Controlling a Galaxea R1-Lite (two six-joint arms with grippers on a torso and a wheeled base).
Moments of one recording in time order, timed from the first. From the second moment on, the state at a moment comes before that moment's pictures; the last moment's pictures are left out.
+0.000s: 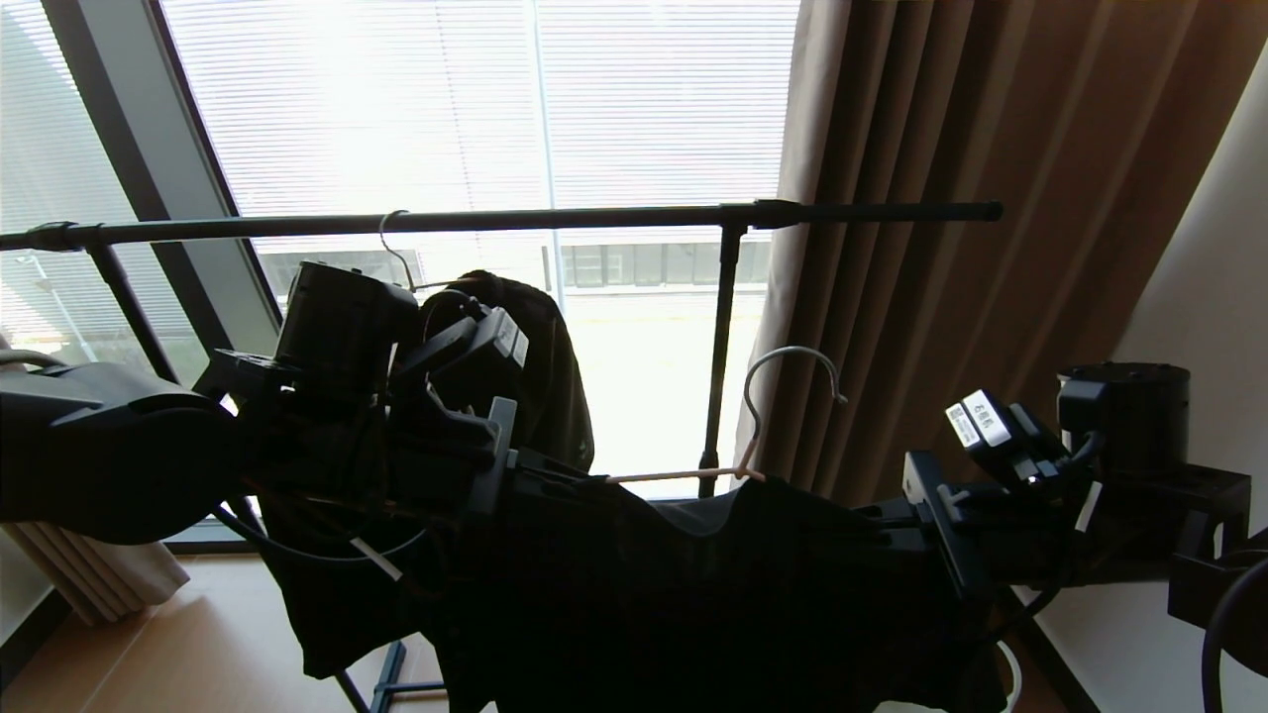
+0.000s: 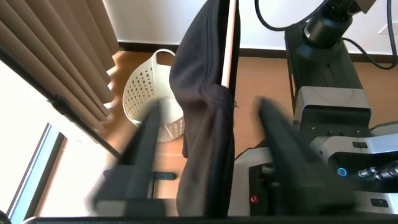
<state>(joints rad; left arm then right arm) -0.43 1.72 -1.02 -0.07 -0.96 0.56 0.32 1.69 -0.58 -0.64 1.00 -0.38</state>
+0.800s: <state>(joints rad) -0.41 1.72 -1.02 -0.09 -0.96 0.55 0.32 1.69 -0.60 -0.64 0.99 -0.37</state>
